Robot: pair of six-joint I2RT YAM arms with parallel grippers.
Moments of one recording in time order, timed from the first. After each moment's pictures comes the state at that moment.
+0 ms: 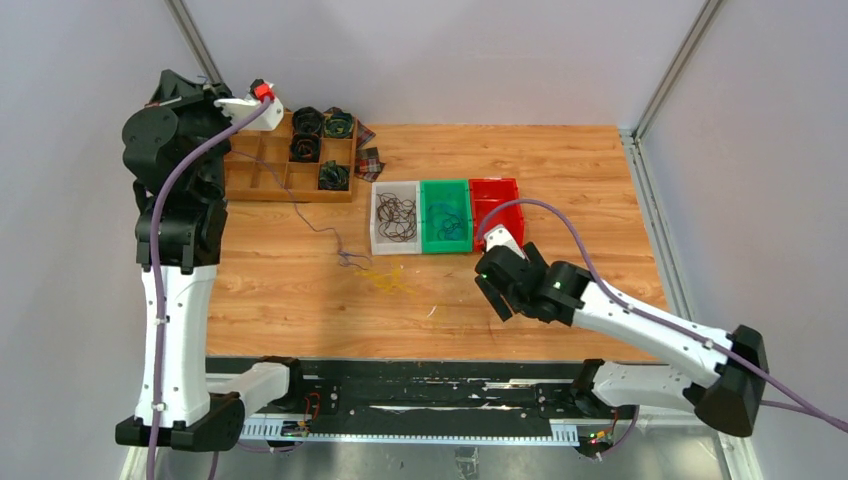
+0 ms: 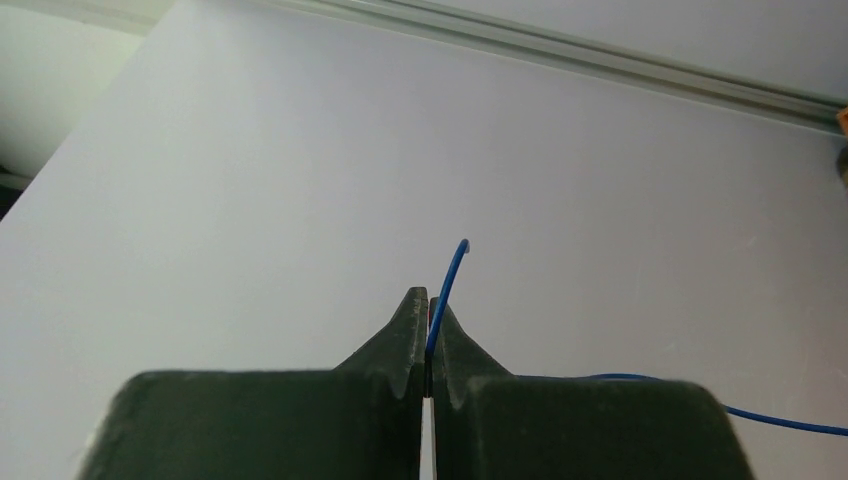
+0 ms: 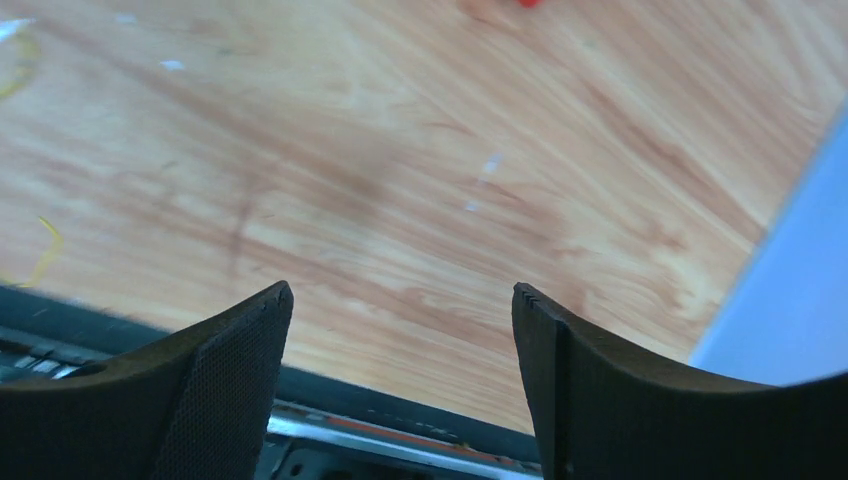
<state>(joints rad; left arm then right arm) -0.07 1.09 1.64 -0.37 -0.30 1.45 0.99 1.06 0.90 -0.90 0.47 0.23</state>
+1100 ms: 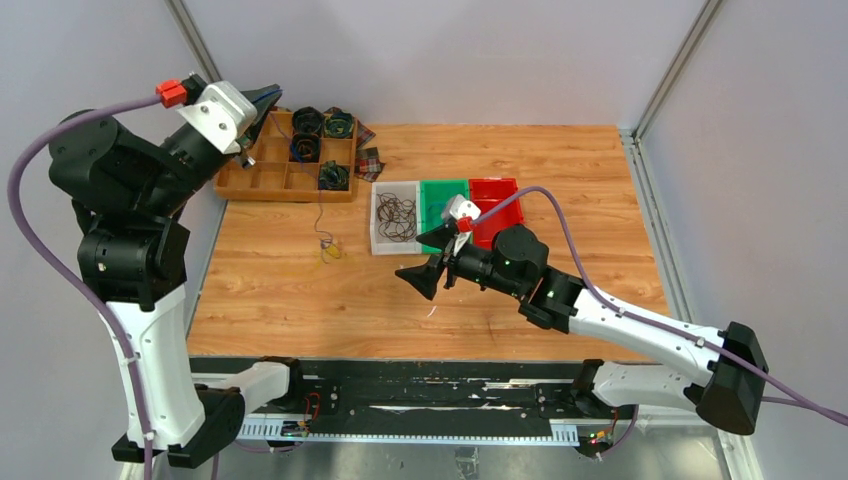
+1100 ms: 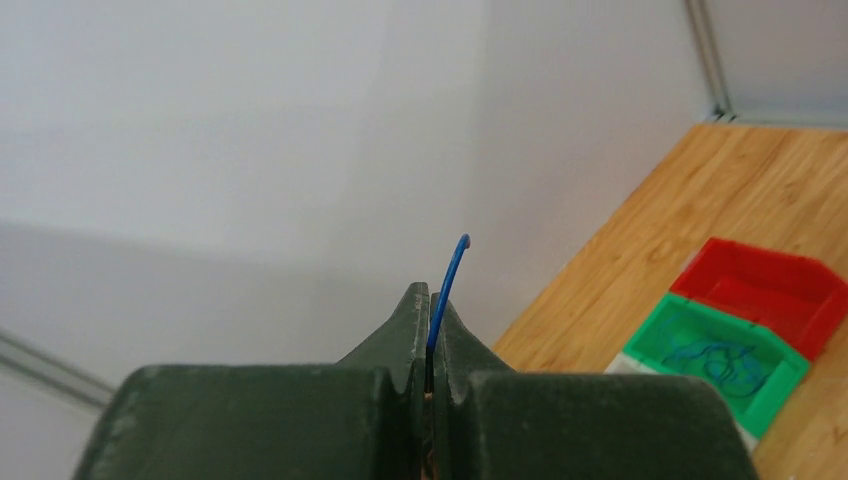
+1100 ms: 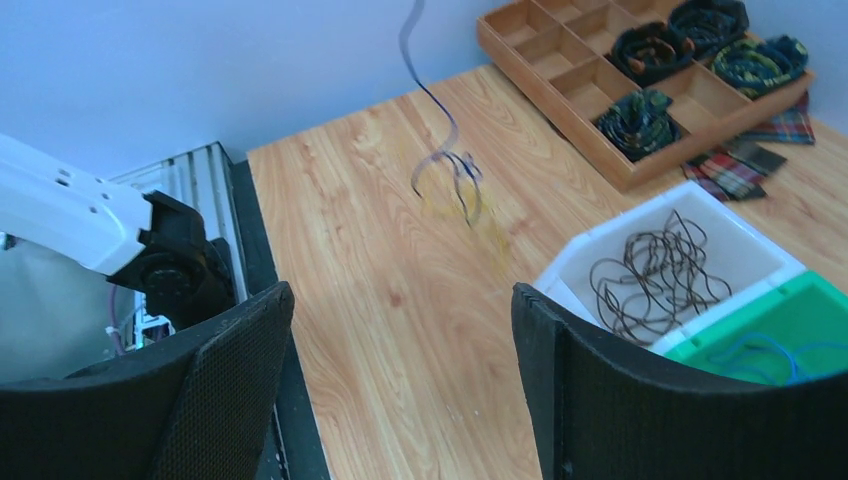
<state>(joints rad) -0.06 1.12 1.99 -0.67 0.60 0.54 1.01 1.11 0.84 0.22 -0.16 0.09</state>
